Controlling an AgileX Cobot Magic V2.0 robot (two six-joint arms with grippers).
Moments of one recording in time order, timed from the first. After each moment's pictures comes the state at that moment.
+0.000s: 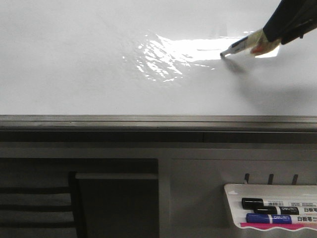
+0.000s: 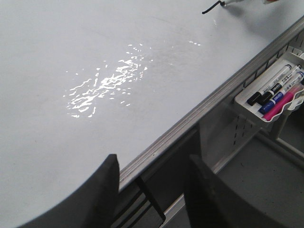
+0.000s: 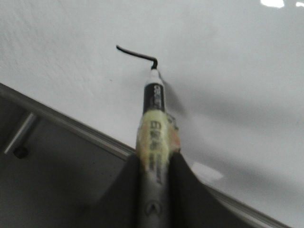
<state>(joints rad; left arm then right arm) -0.42 0.78 -0.76 -0.35 0.60 0.60 0.17 1.20 -0.94 0.45 0.66 -0.41</state>
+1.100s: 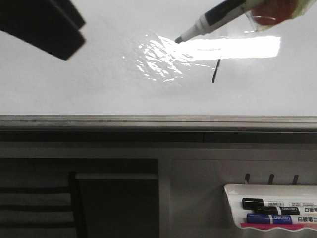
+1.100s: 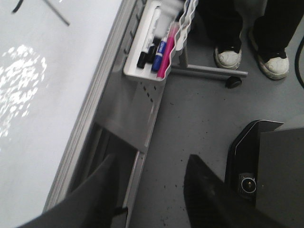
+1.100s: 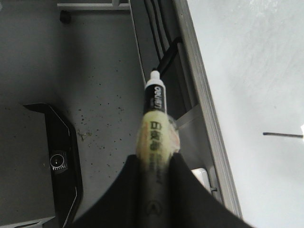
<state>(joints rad) -0.74 1.15 -0.99 -0.40 0.80 0.88 0.37 1.01 -1.07 0.46 1.09 -1.10</state>
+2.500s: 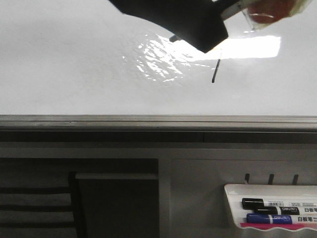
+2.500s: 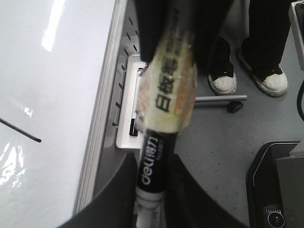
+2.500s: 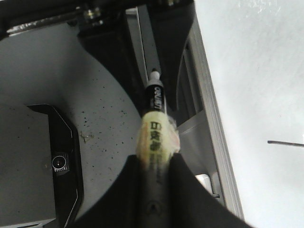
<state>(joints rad) -0.93 1.39 -1.15 -0.40 0.62 0.92 0.38 1.01 -1.07 0.48 1.10 -1.12</state>
